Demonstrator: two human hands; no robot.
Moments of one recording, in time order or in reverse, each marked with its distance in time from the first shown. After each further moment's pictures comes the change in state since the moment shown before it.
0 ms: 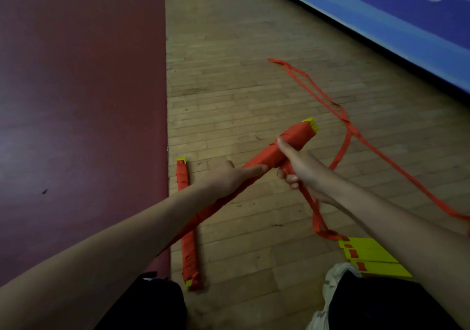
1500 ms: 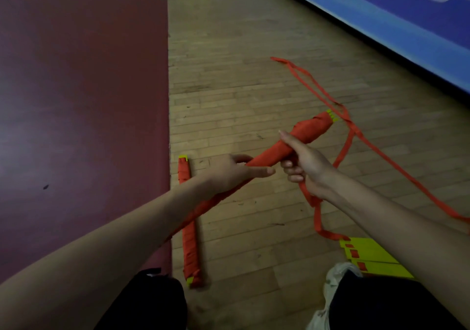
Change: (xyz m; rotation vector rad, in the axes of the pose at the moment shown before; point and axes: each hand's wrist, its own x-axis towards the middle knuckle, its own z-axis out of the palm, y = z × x) left_hand -0.003 0.002 -0.013 -0.040 -0.072 0.150; right_hand 0.003 -0.006 0.003 0.236 -0.048 0.008
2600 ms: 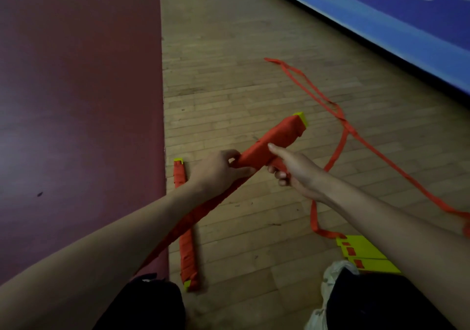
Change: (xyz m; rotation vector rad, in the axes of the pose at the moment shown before) left_hand 0.005 -0.004 0.002 0.325 0.257 0.138; right_hand 0.003 0.011 -0.003 -0.158 -0.032 0.005
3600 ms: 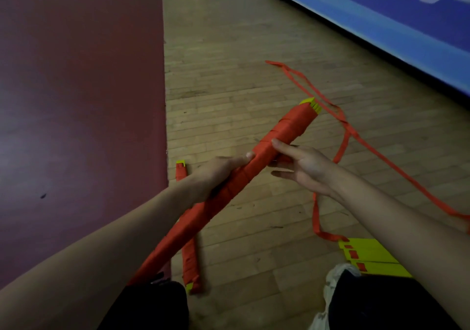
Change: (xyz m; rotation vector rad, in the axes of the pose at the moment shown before) left_hand 0.006 -0.004 -0.001 -0.746 -0.290 -0.311; right_hand 0.004 -0.011 -0.014 0.182 -0.111 -0.005
